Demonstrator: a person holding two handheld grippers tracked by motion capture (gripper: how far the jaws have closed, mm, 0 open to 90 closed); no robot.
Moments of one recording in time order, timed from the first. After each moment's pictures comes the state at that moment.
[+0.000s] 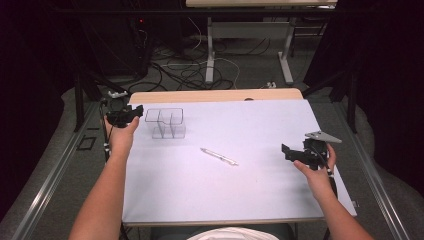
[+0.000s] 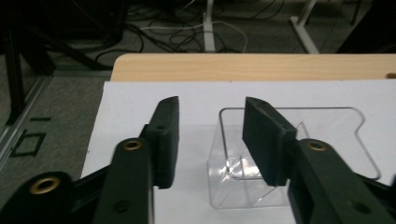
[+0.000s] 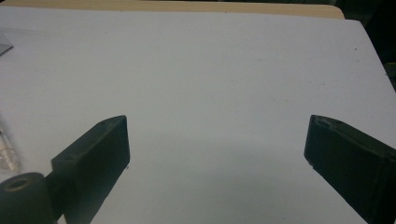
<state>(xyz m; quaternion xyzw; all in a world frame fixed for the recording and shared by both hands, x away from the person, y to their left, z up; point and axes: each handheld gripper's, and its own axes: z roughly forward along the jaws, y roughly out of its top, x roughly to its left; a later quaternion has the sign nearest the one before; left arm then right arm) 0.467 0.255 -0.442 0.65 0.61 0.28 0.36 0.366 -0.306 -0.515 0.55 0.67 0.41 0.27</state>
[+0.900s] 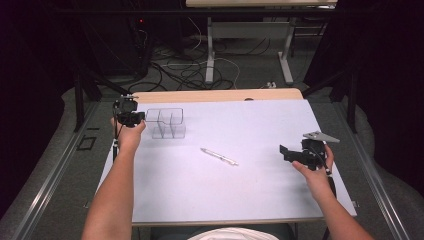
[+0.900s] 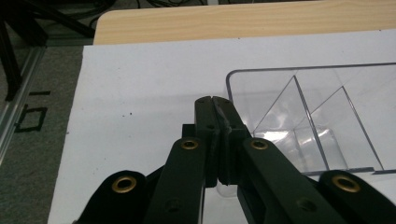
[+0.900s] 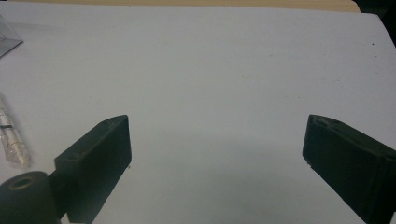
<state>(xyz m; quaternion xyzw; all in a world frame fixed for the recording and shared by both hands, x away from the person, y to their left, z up) 0.495 0.247 -0.472 0.69 0.62 0.24 0.30 0.368 -0.303 -0.518 0.55 0.68 0.42 0.26</state>
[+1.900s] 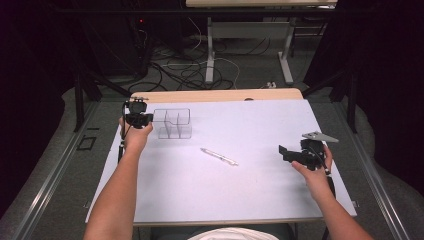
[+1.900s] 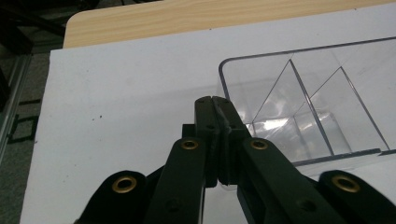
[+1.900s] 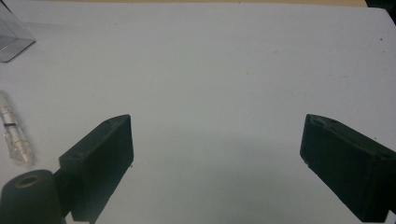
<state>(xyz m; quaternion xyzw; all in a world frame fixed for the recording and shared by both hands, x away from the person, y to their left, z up) 0.494 0.222 -0.476 0.72 0.59 0.24 0.29 0.369 -0.301 -0.520 0.55 0.68 0.42 0.25</state>
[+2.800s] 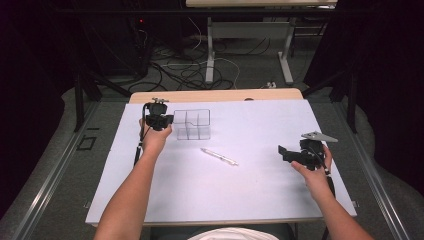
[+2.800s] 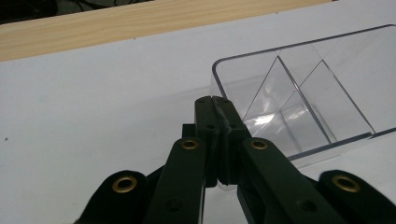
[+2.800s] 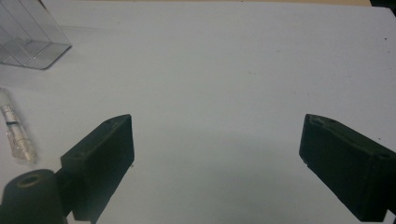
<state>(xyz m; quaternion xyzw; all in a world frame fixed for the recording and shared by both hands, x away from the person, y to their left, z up) 0.488 0.163 -0.479 0.74 0.55 0.21 0.32 0.369 -0.300 -0.520 0.55 0.68 0.42 0.25</state>
